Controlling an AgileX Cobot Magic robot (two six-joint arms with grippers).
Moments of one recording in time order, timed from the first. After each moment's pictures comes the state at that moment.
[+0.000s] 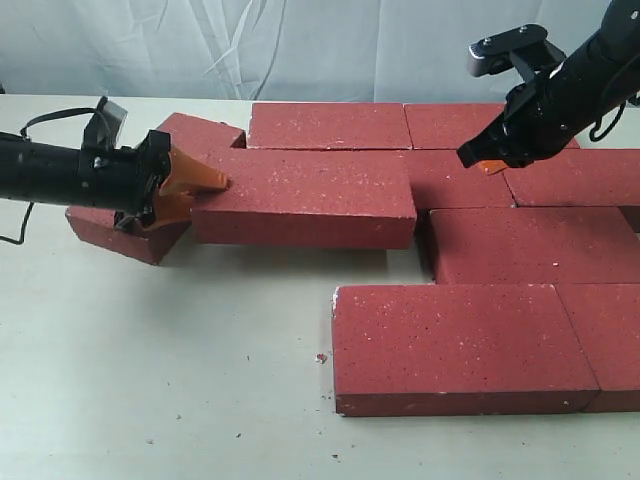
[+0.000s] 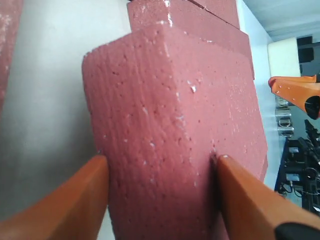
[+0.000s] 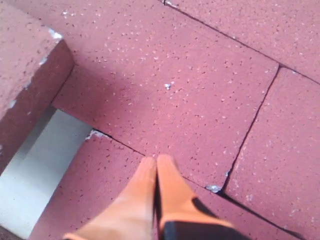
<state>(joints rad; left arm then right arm) 0.03 2.07 -1.05 -1.54 1.06 1.14 0.13 1.82 -1.26 0.29 0.67 -0.57</state>
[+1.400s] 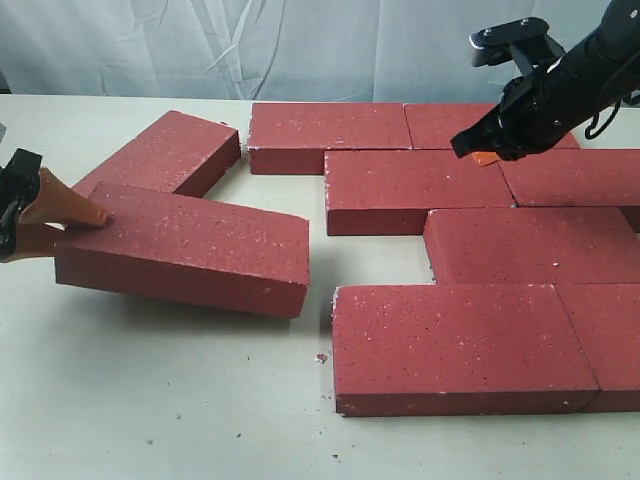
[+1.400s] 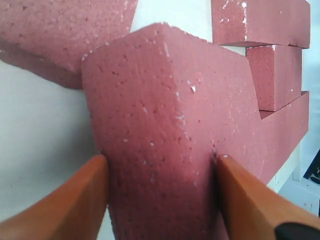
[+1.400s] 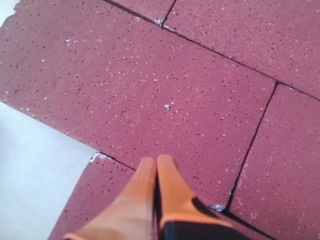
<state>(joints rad) 0.34 1.86 -0.95 -1.07 1.17 0.94 0.13 1.82 -1.26 0.35 0.62 -0.57</state>
